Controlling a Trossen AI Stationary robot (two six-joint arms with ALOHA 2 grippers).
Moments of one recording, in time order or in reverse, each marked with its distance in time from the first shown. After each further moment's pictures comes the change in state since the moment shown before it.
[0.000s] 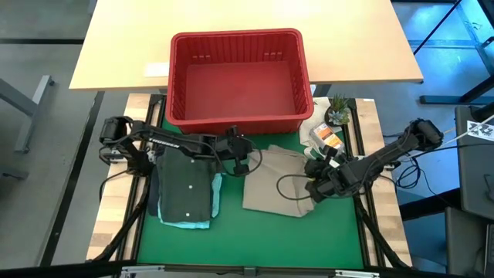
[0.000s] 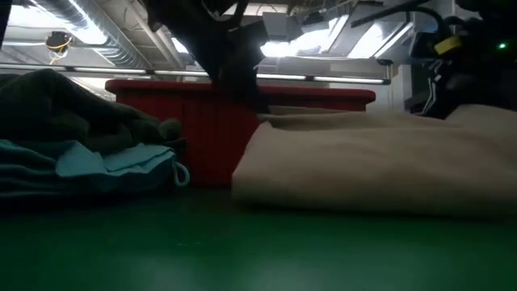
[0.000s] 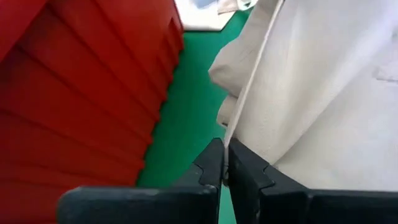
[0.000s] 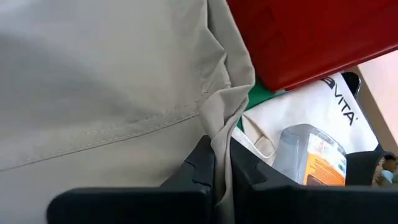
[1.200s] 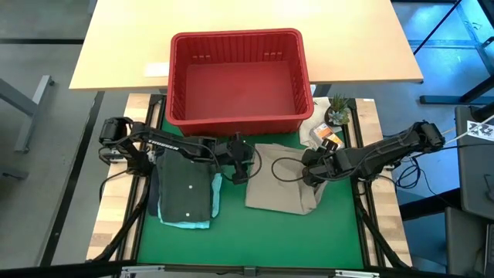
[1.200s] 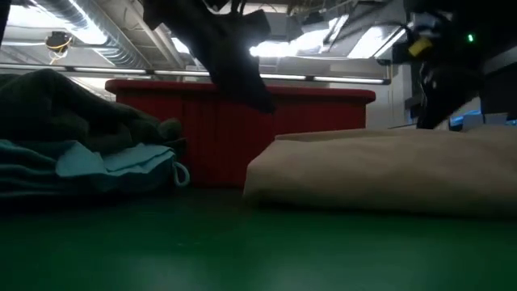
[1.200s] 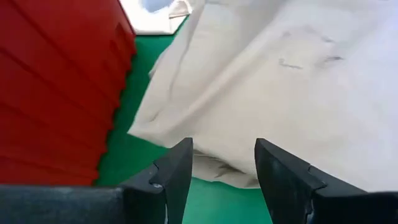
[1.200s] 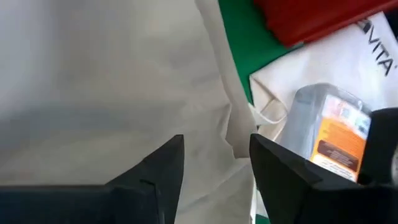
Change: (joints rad) left arm -0.038 0.000 -0.001 0.010 0.125 -0.004; right arm -0.194 0.001 0.111 -0.101 -0.239 -0.052
